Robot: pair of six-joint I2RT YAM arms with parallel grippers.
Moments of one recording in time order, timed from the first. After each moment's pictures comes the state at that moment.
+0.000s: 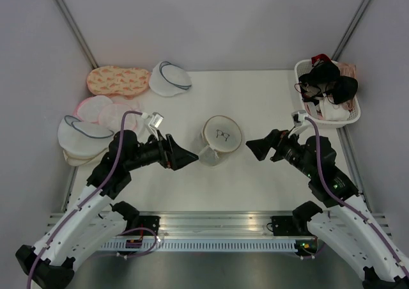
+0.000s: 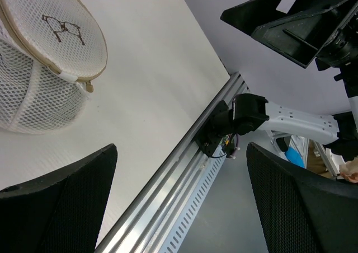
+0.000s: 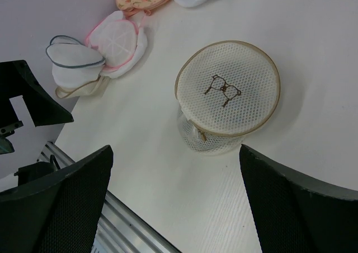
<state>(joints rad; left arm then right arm) -0.54 0.70 0.71 -0.25 0.52 -0.65 0.50 0.59 0.71 -0.32 -0.16 0.55</state>
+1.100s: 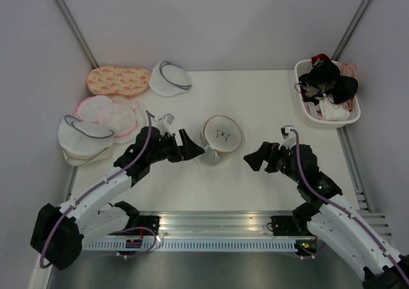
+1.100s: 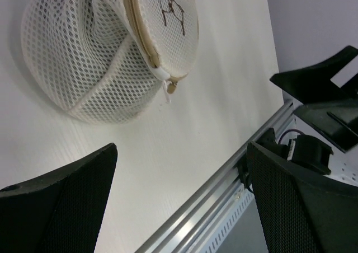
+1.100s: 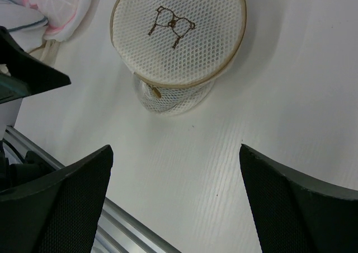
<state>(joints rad) -0.54 0.96 0.57 -0.07 0.35 -0.74 0.50 0.58 0.45 -0.27 -0.14 0.58</state>
